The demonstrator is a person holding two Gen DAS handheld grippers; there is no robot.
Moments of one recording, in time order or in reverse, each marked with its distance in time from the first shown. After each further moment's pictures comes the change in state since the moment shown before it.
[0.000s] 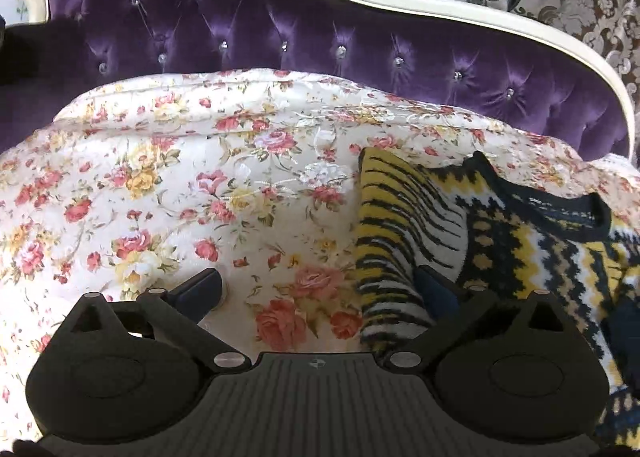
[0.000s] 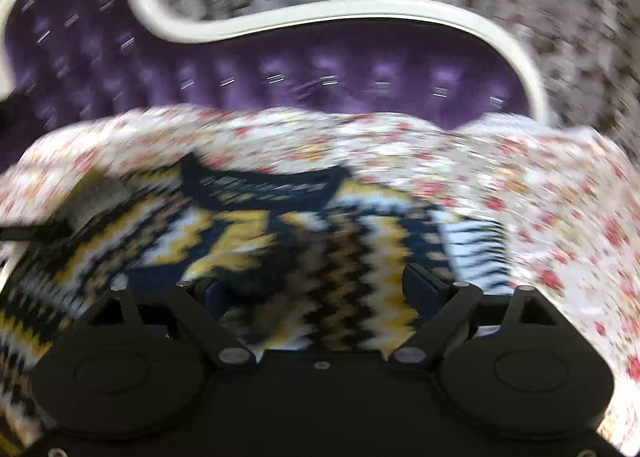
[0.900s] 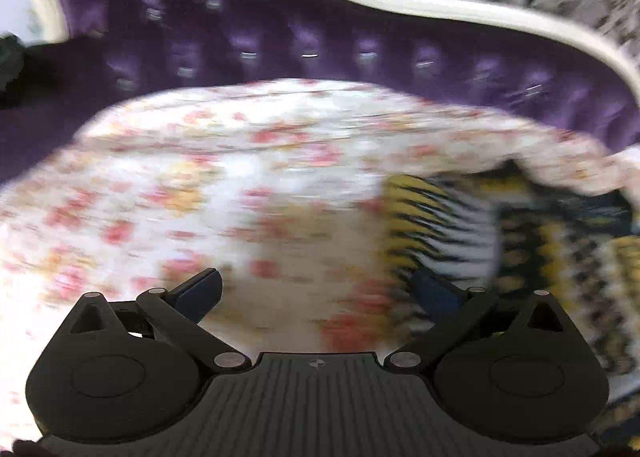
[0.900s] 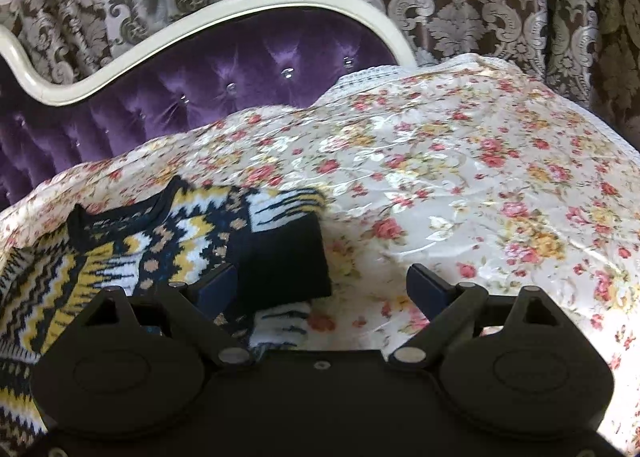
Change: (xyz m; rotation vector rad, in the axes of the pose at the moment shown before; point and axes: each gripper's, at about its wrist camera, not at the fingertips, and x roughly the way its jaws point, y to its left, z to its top) left arm 0.002 0.019 0.005 0.045 -0.006 0.141; right arm -0.018 -0.105 -0.023 0.255 0.021 -0.121
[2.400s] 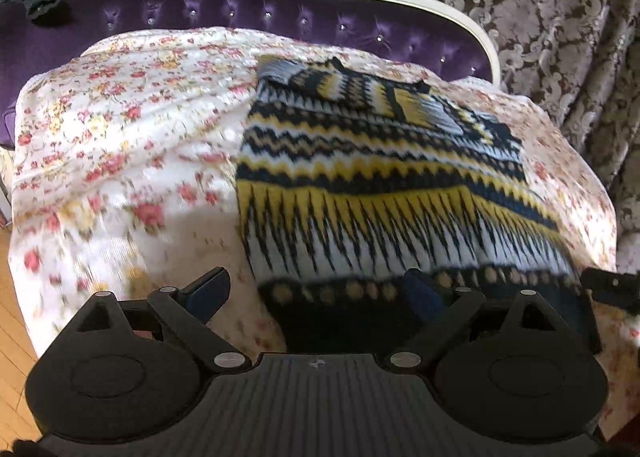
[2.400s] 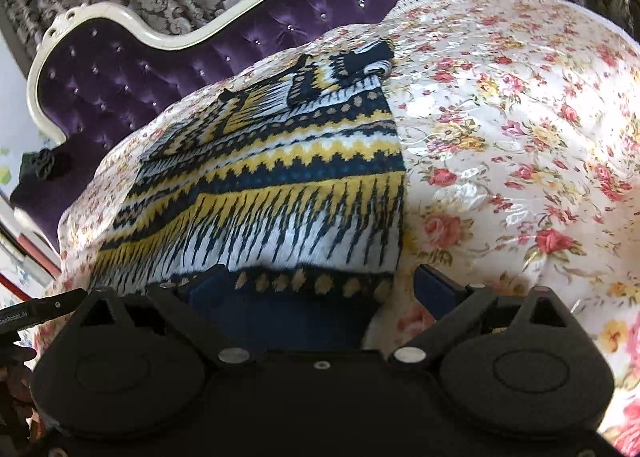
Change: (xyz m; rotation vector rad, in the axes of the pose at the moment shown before) left arm -0.247 -0.005 -0.177 0.000 0.078 -0.355; right arm -0.185 0.005 -0.175 0.061 0.122 0.273
